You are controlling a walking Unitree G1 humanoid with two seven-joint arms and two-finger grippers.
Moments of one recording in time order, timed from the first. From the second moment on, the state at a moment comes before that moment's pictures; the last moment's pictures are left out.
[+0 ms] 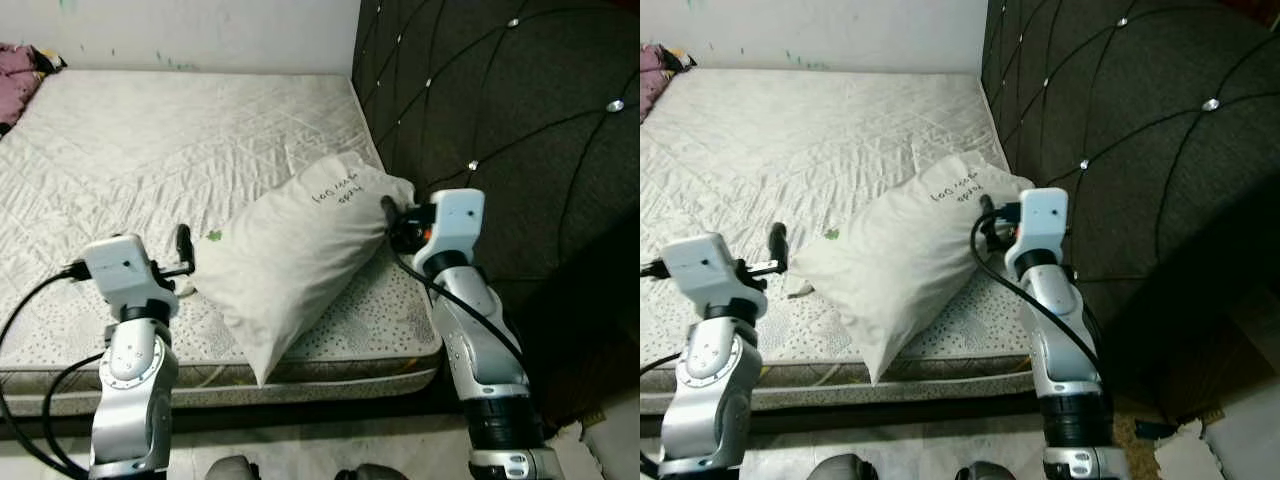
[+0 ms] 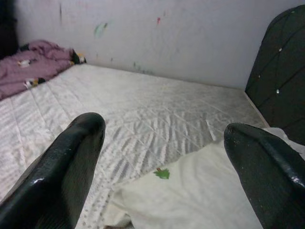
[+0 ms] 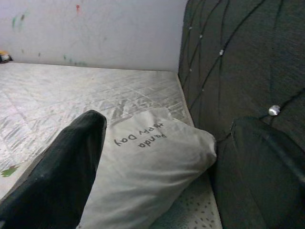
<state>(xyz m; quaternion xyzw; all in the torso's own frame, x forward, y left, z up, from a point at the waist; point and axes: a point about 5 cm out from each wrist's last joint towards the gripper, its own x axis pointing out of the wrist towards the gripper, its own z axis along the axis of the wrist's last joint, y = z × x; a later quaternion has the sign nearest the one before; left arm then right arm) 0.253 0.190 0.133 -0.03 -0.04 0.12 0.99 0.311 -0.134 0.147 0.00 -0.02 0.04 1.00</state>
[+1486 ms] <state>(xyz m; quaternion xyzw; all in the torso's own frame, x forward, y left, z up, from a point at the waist) 0.267 0.174 0.126 0.00 -0.03 0.07 1.00 0.311 -0.130 0.111 -0.02 0.01 0.04 1.00</state>
